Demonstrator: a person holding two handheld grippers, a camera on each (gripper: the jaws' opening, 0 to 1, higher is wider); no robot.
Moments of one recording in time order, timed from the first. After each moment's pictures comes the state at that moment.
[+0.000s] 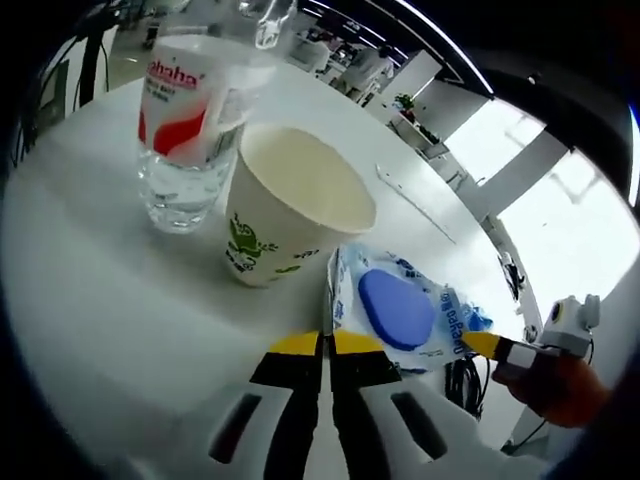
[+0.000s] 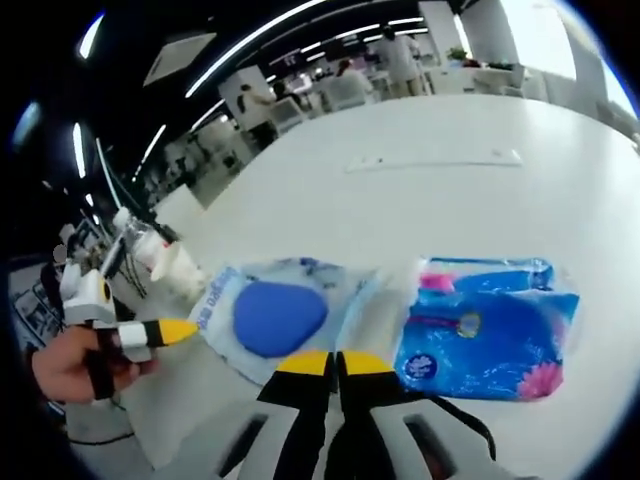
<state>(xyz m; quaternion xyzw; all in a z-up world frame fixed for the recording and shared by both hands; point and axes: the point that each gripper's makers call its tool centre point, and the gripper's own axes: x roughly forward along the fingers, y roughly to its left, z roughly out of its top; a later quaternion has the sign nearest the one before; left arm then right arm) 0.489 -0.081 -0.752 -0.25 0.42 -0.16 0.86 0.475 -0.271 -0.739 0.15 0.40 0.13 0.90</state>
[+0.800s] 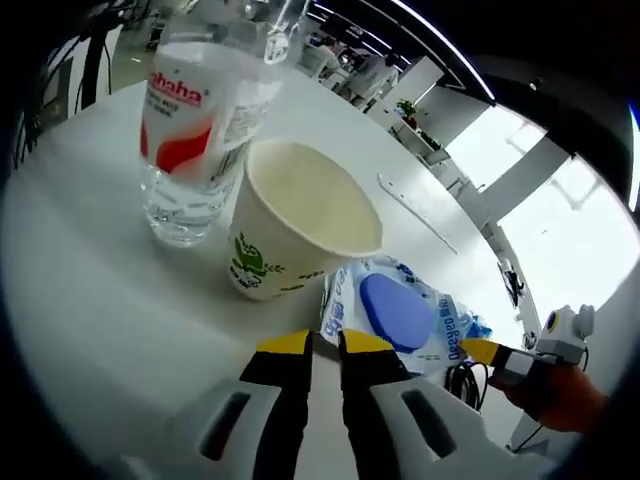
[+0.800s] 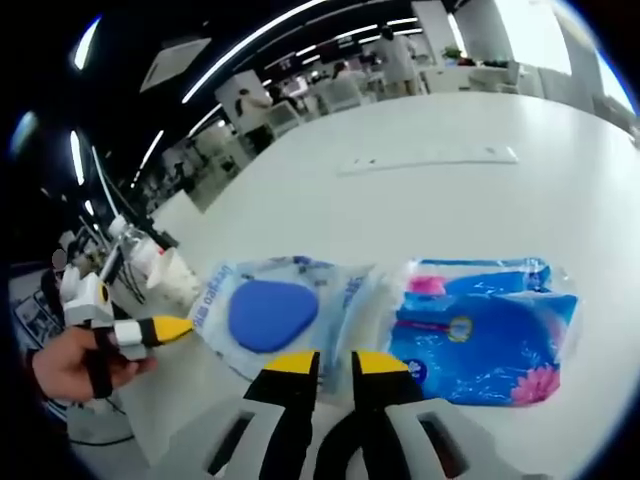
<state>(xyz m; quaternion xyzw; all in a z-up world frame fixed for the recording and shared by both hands) 0.488 -0.076 -0.742 -0.26 0.41 -0.15 0.86 0.472 -0.278 -0.739 0.16 0.40 0.12 0.90</state>
